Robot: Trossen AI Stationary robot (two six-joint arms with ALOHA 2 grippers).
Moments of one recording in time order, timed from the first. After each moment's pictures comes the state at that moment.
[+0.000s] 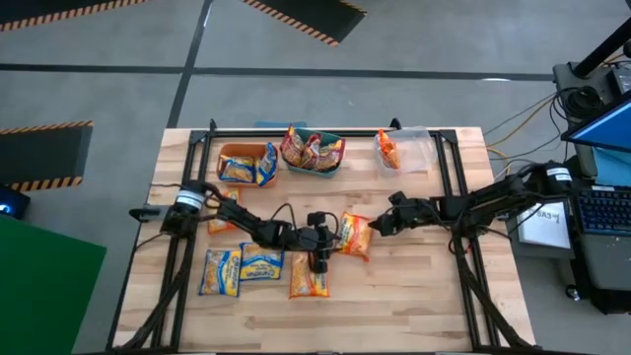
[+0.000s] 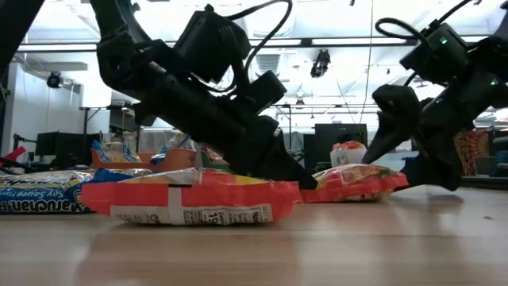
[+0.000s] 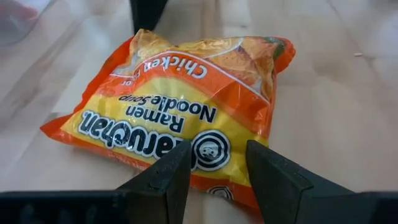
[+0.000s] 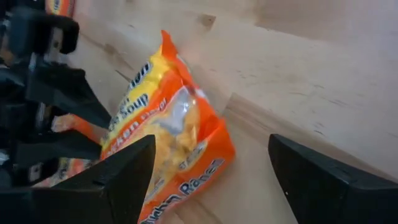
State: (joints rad) left arm -0.18 2.08 0.96 0.60 -0.25 -0.06; right arm 0.01 1.25 0.21 0.37 0.08 1.13
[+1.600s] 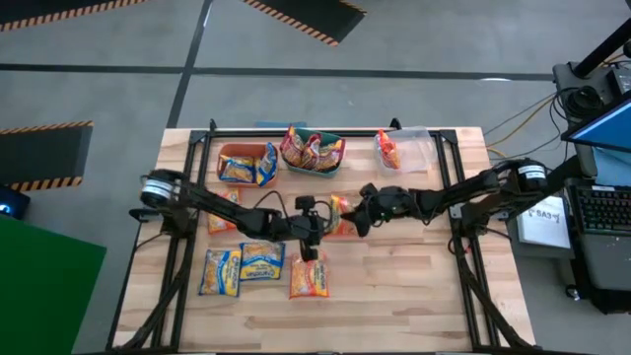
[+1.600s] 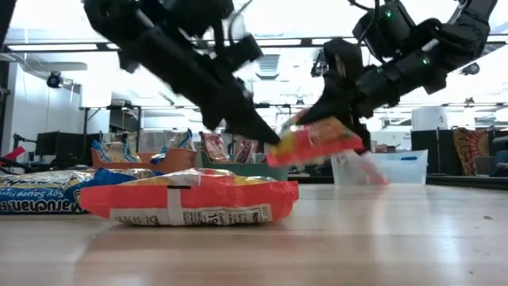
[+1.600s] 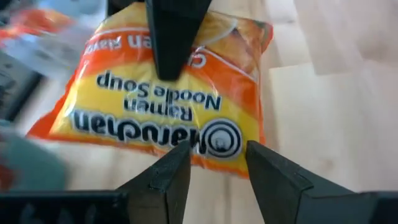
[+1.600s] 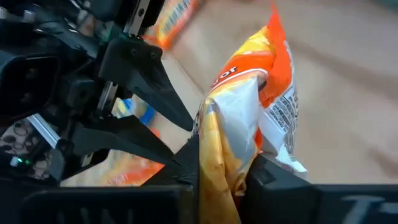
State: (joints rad) left arm -0.16 1.80 0.92 0.29 -0.39 0.11; right arm -0.04 1.48 0.50 0.58 -0.02 0.75
